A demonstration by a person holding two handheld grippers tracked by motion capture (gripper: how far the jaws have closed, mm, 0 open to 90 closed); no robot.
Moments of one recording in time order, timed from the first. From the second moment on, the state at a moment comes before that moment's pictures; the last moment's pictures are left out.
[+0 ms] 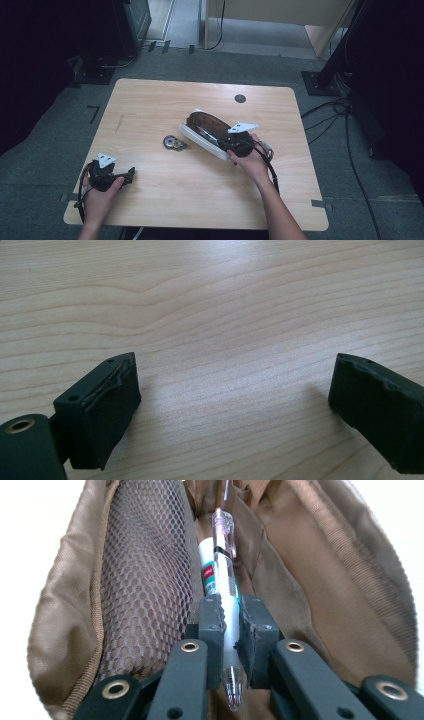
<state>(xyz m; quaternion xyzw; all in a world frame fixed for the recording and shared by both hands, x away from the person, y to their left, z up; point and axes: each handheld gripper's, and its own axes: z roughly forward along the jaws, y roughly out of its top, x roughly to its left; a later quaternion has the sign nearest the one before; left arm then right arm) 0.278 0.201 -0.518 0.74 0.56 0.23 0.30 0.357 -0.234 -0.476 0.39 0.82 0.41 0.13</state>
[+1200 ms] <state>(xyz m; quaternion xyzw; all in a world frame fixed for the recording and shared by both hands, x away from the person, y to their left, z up) 0.275 0.199 -0.514 0.74 0.55 0.25 0.30 0.328 -0.252 -0.427 0.39 0.77 0.48 0.18</state>
